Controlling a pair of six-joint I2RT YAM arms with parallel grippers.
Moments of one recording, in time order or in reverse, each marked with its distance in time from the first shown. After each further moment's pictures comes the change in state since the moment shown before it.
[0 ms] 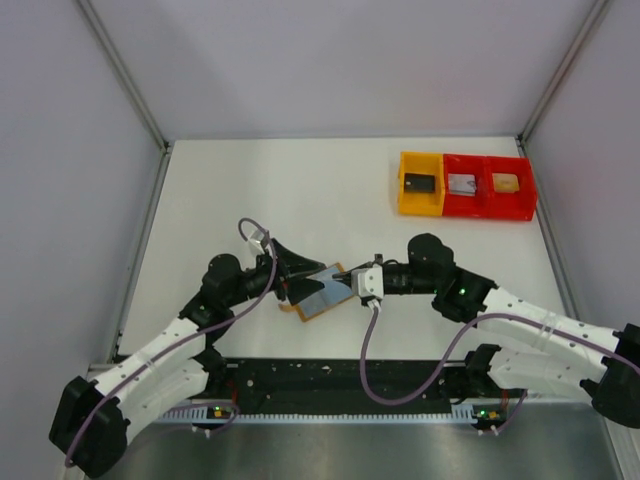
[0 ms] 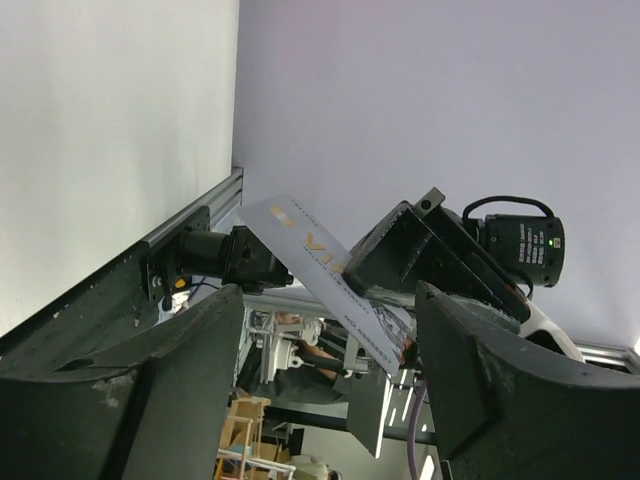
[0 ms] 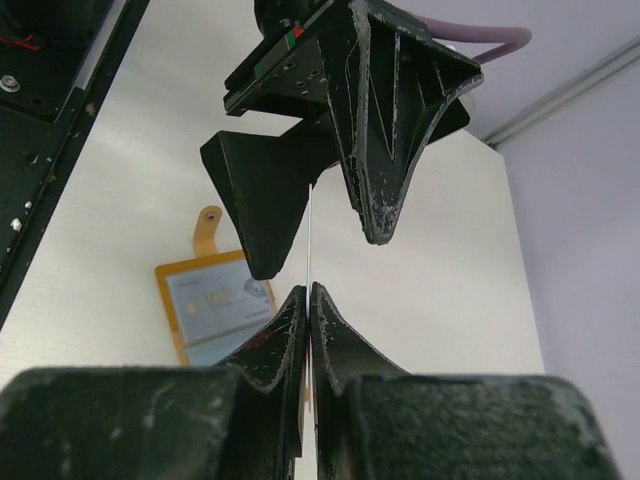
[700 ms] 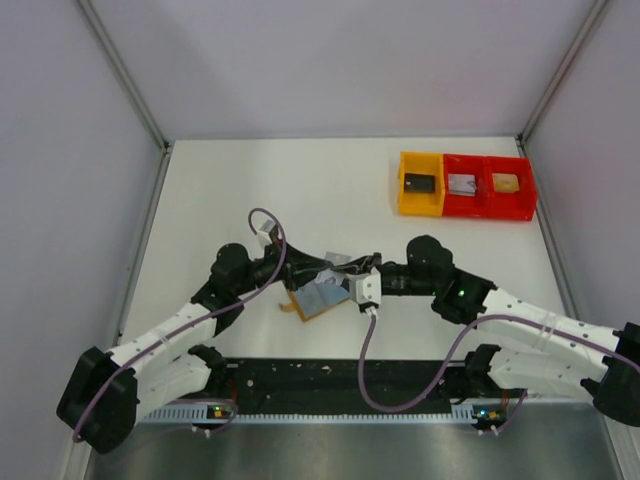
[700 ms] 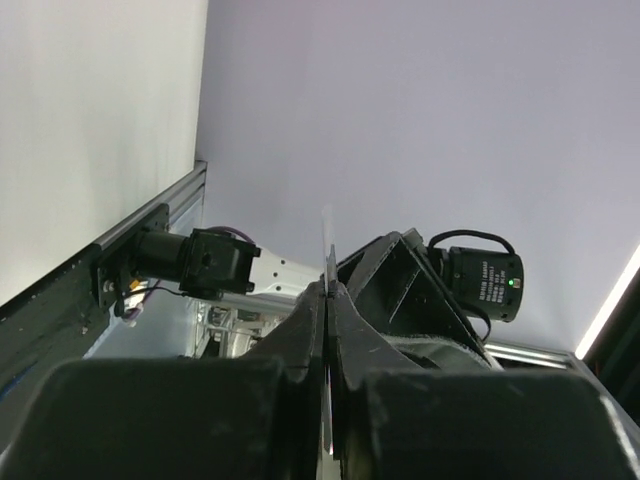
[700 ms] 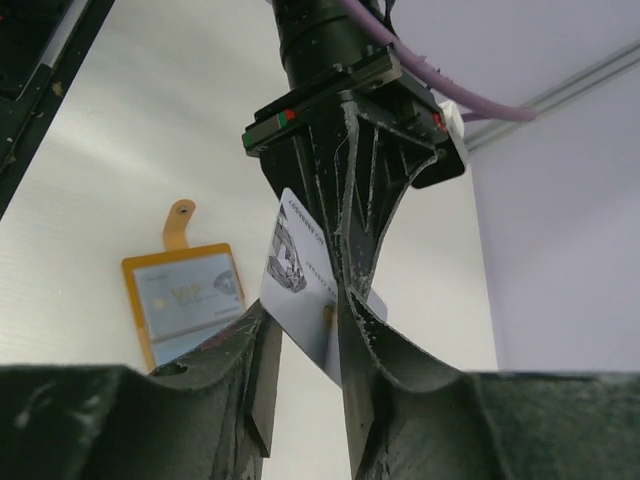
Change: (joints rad) left arm 0.001 0.190 0.051 0.151 0.039 -0.115; right arm 0.021 0.000 0.001 0.013 0.038 -0.092
